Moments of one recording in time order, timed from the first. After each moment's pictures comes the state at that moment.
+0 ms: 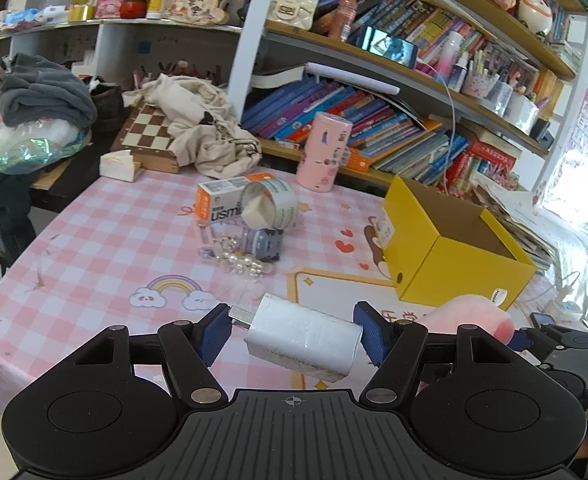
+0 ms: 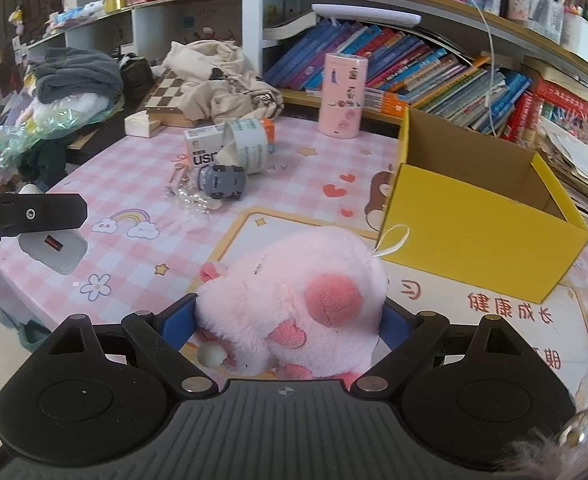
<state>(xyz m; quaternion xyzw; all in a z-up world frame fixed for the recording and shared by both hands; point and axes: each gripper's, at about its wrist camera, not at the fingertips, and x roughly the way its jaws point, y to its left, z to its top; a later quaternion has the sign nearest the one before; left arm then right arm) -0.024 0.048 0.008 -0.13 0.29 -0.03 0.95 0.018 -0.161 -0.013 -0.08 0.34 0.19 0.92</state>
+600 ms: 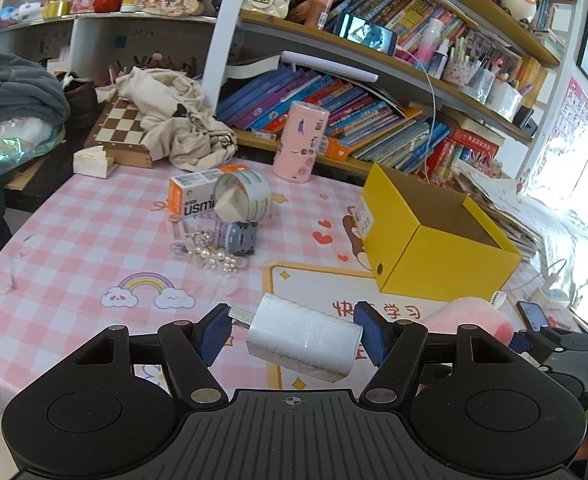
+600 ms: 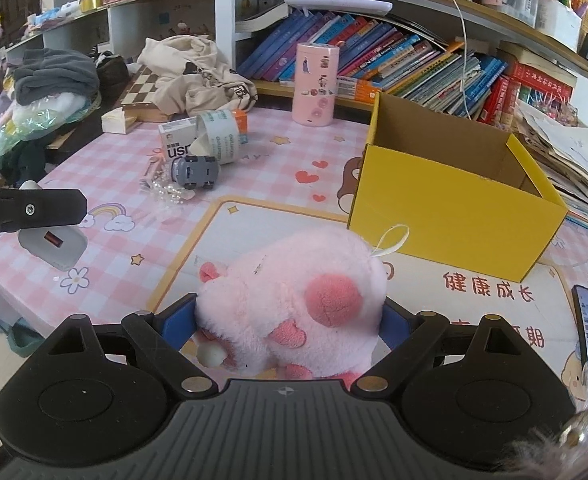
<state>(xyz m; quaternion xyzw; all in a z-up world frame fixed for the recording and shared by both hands) -0.013 0.035 0.004 -0.12 0.30 -0.05 0.94 0.016 -0.177 -0.017 -0.08 0.35 0.16 0.92</state>
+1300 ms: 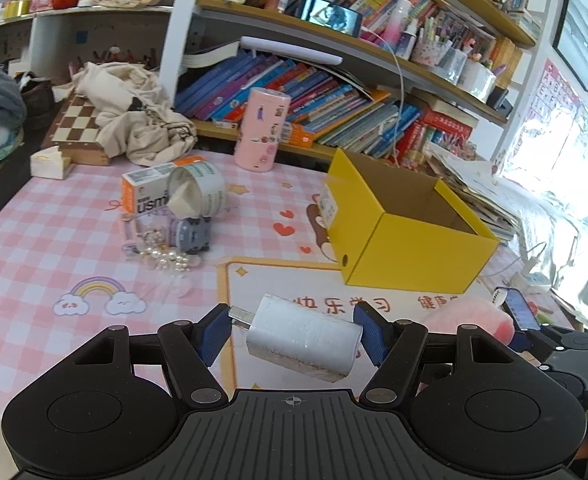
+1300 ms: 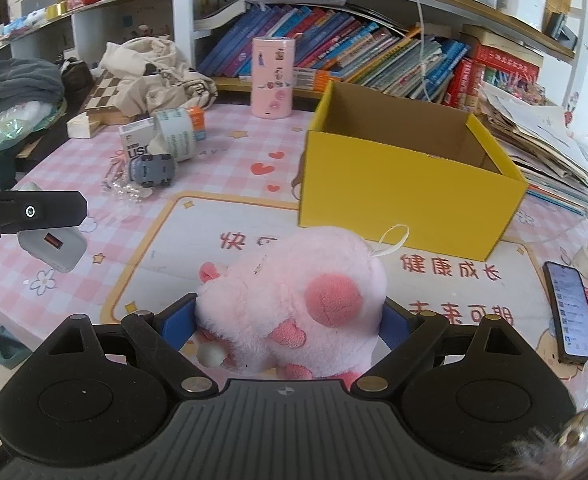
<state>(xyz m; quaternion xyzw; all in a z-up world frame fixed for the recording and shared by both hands) 0.010 0.003 0.001 -0.11 0.32 -0.10 0.94 0.018 -0.209 -0.017 -0.06 0.36 0.11 0.92</state>
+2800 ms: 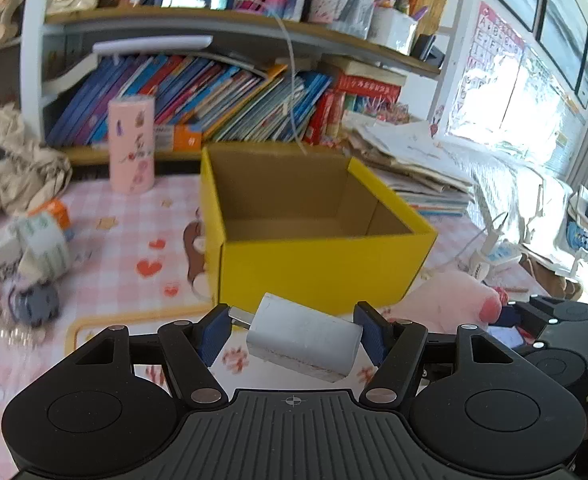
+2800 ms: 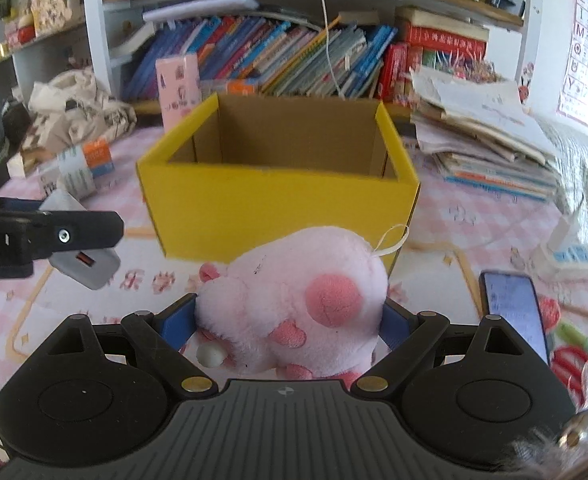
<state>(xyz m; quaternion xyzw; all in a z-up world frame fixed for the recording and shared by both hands) 0.092 -0.143 0.009 -0.04 0.32 -0.18 0.93 0.079 -0.339 -0.009 -0.03 0.35 0.08 0.93</state>
